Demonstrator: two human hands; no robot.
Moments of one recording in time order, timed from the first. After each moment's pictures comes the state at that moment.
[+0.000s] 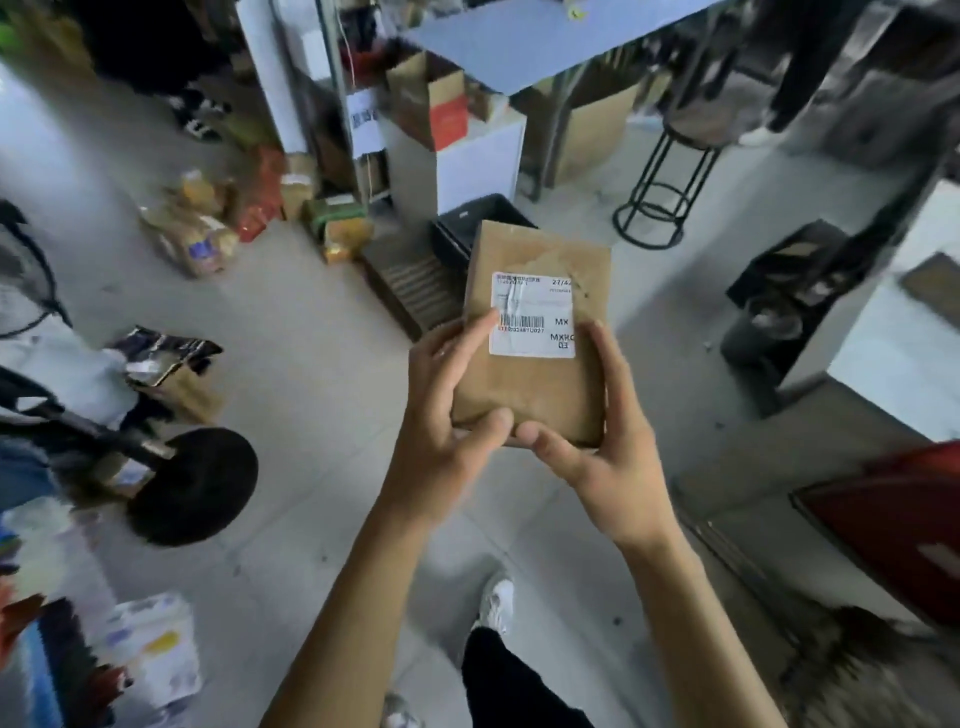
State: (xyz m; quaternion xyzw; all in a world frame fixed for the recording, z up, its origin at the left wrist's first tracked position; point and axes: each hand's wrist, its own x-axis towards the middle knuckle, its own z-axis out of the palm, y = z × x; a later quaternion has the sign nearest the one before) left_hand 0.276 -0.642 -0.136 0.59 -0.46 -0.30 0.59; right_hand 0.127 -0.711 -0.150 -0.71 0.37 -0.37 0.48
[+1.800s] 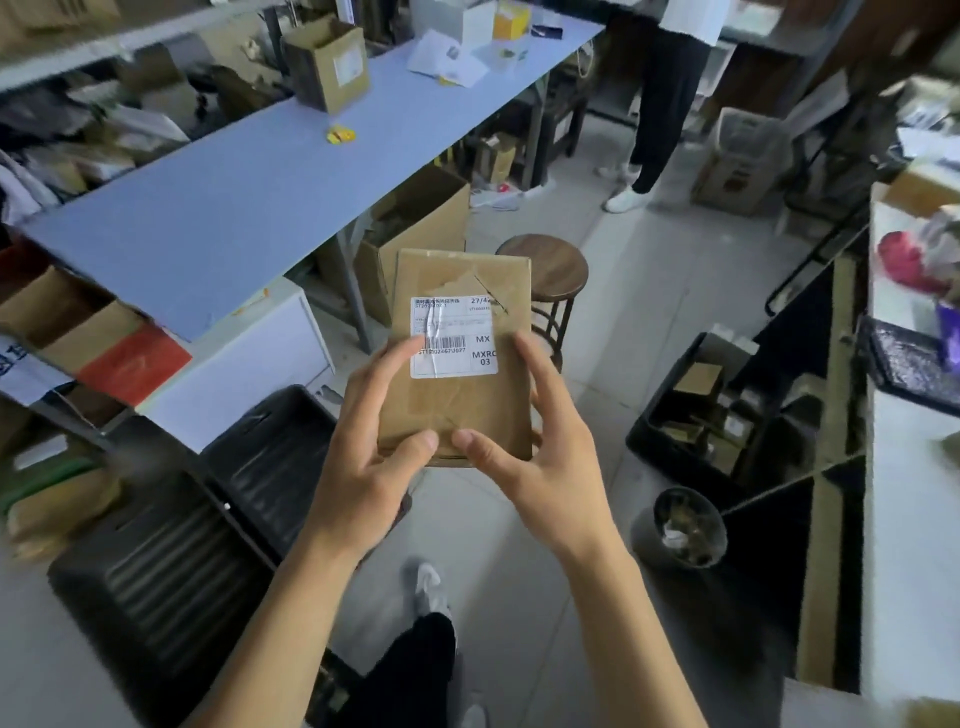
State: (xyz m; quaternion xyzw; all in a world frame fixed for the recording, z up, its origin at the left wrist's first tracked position) left_hand 0.256 -1.696 -0.148 0.54 -0.52 -0.38 0.54; right_hand 0.088 -1.737 -0.145 -0.66 0.44 -0.40 0.45
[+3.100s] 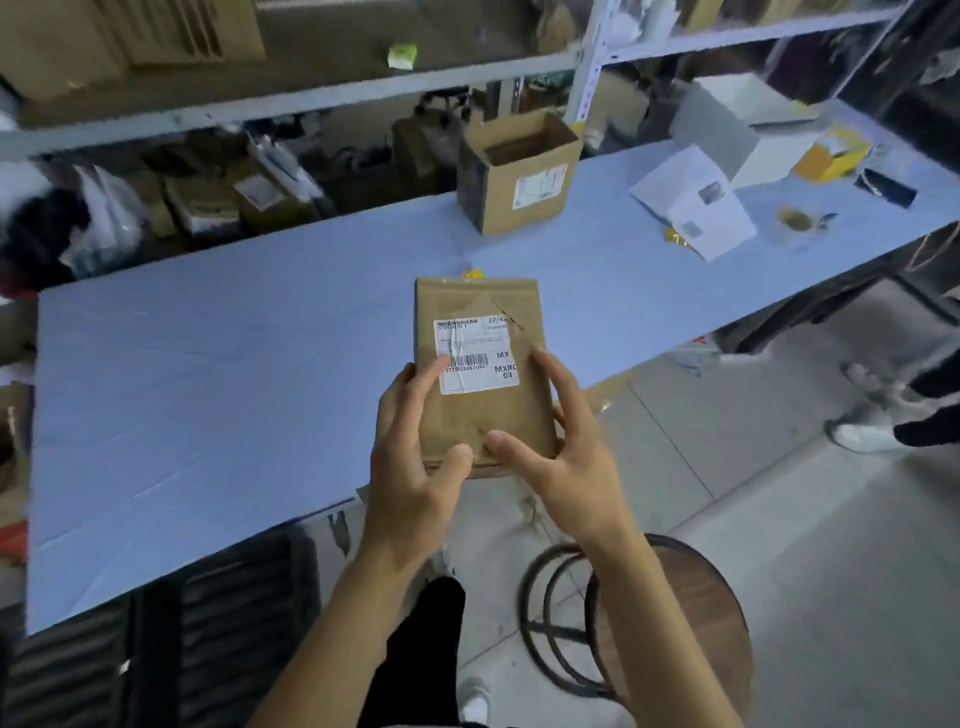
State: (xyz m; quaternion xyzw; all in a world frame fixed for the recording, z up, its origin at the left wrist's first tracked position) left_hand 0.495 -2.406 -0.185 0.72 -0.28 -0.17 0.61; right_hand 0.399 -2.526 -0.185 -0.72 0.30 -0.21 0.58
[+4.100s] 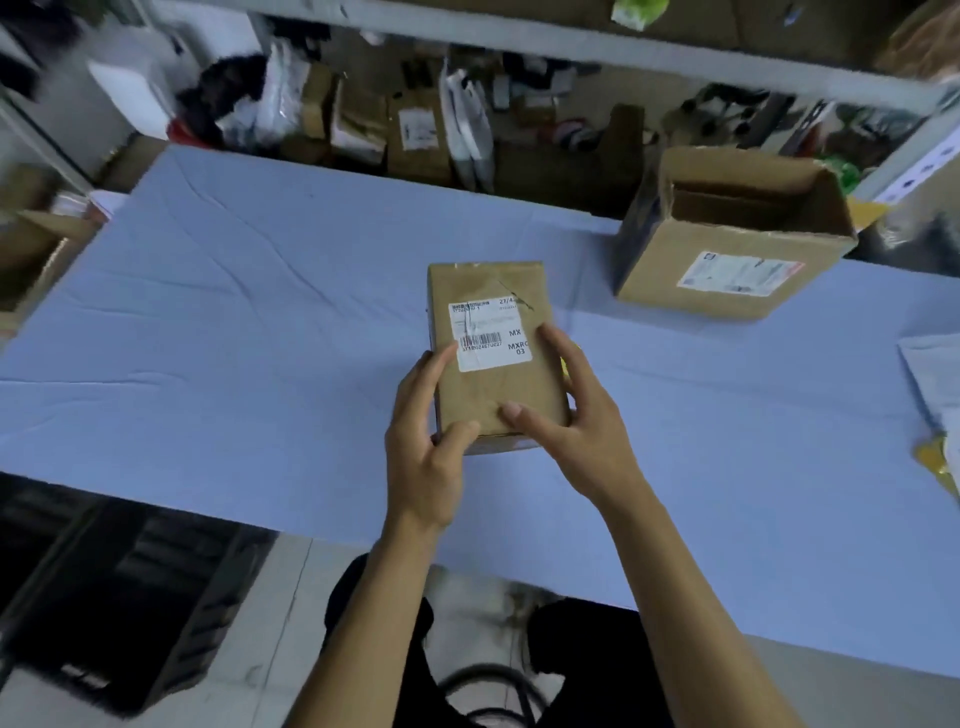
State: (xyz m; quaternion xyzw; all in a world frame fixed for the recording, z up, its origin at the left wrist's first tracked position) left_hand 0.611 -2.646 -0.331 0.74 0.03 0.01 0.67; right_hand 0.614 -2.805 -0.324 -0.79 0.07 0.00 0.60
